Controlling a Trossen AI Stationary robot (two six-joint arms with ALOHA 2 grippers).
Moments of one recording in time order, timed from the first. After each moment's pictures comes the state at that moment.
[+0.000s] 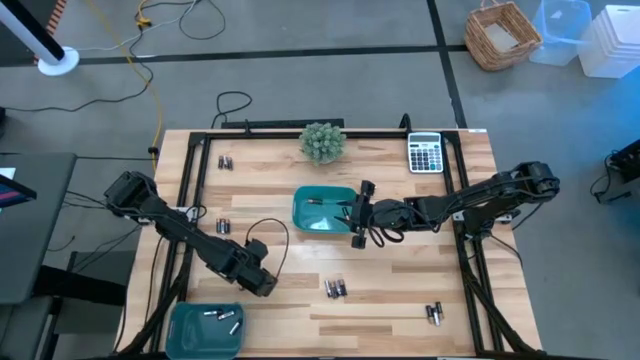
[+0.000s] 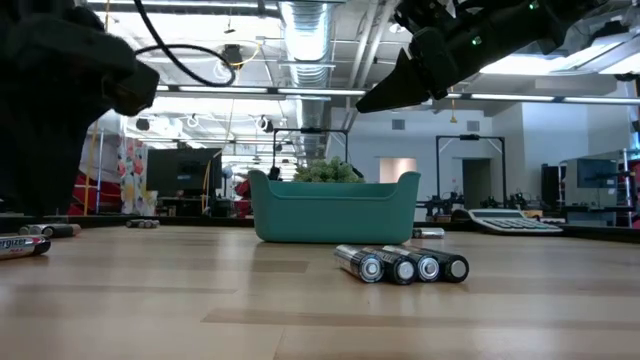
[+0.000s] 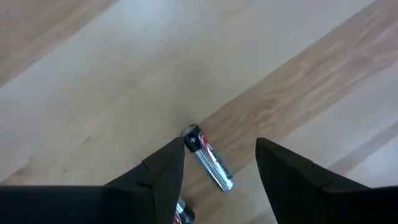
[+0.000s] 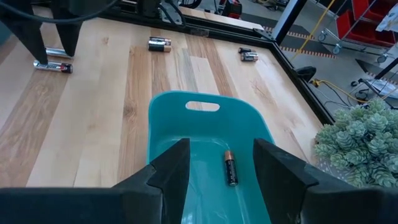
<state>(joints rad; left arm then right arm) -0.55 1.58 0.95 -0.74 -0.15 -1.51 0.13 1.43 0.74 0.27 0.42 -0.11</state>
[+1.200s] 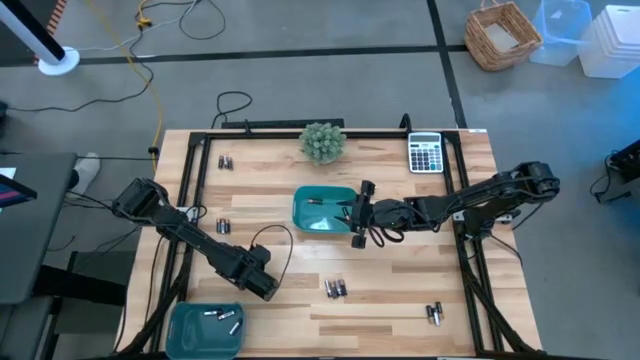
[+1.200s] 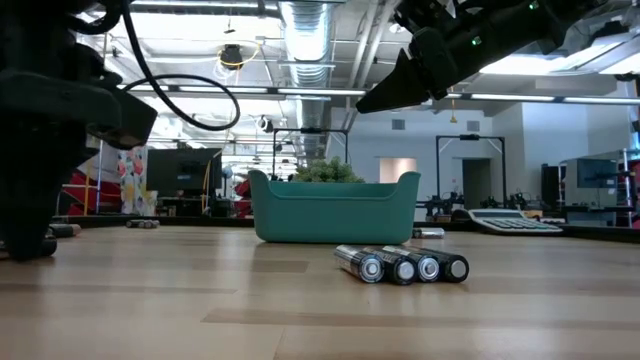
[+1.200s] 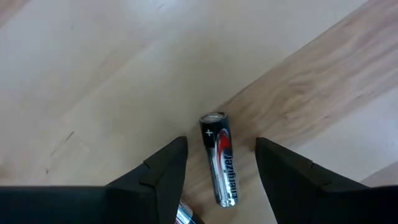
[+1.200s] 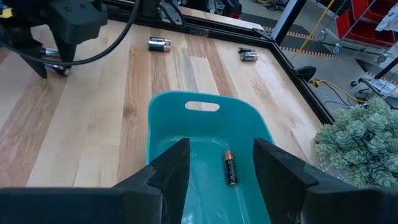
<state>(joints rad) -0.55 1.71 0.95 -0.68 -0.06 -1.48 0.13 1.43 0.74 0.27 0.42 -0.10</state>
